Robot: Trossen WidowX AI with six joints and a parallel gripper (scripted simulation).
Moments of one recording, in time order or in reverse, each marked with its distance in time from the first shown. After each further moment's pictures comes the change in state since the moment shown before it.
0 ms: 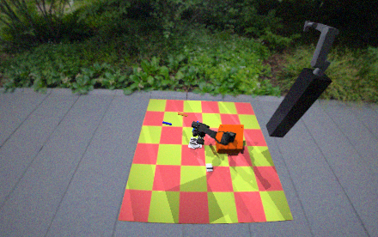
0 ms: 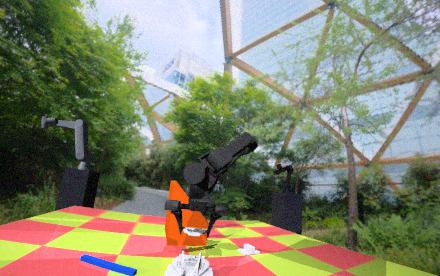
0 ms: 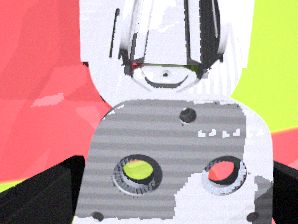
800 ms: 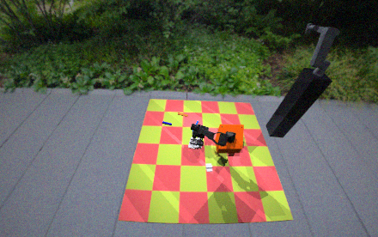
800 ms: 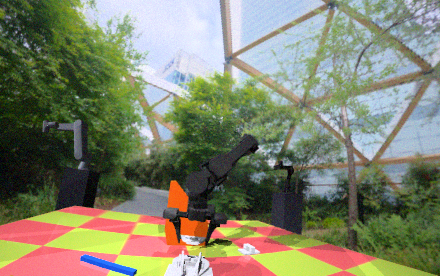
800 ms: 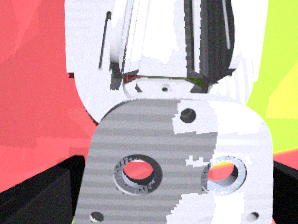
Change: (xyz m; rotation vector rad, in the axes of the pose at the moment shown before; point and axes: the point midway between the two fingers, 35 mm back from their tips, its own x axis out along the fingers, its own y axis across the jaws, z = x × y) arm 0.025 -0.002 0.004 -0.010 -0.008 -0.008
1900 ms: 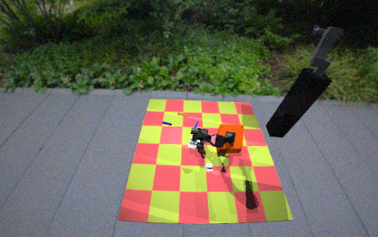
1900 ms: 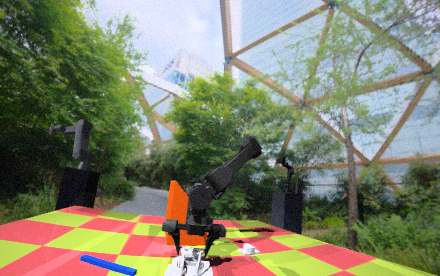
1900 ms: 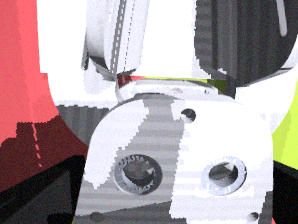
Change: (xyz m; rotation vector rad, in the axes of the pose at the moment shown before) arm 0.038 0.001 -0.006 0.003 0.009 0.005
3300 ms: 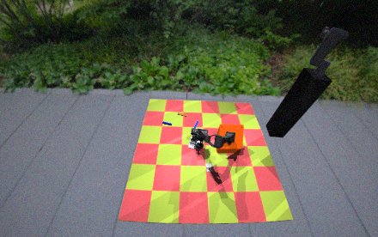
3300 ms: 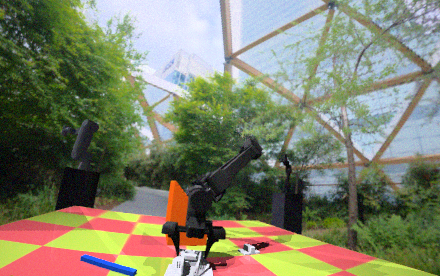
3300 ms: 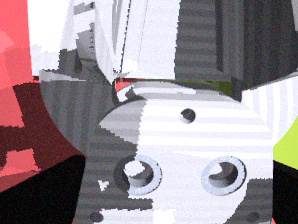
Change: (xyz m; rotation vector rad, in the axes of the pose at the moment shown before) arm 0.007 0.000 0.000 0.008 0.000 0.000
